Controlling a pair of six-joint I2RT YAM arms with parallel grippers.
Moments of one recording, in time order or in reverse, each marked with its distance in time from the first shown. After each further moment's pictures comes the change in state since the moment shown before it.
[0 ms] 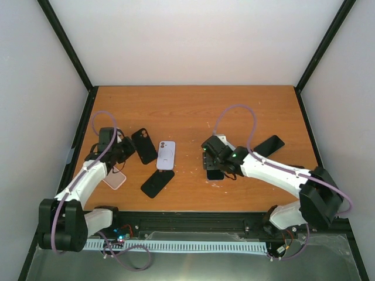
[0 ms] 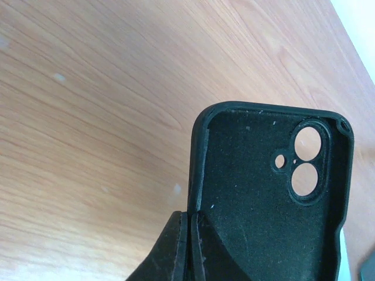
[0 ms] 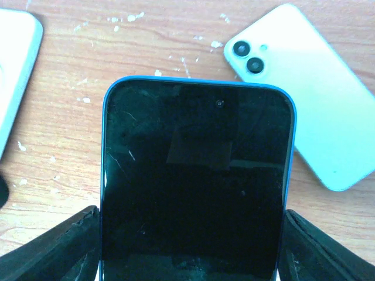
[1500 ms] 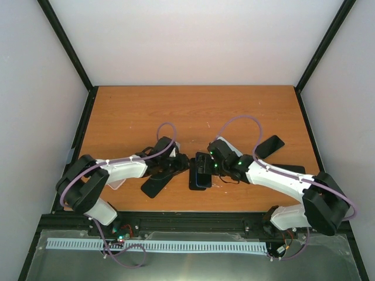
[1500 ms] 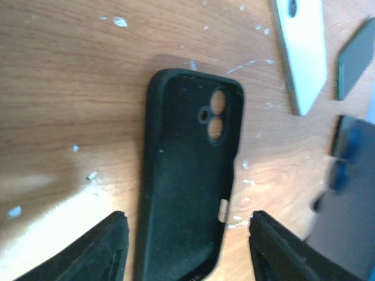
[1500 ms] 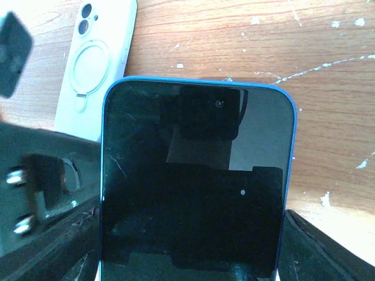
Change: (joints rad) left arm -0.695 0.412 0.092 0.246 0.137 -0.239; right arm -0.036 -0.111 -0.163 0.245 -0.332 0.159
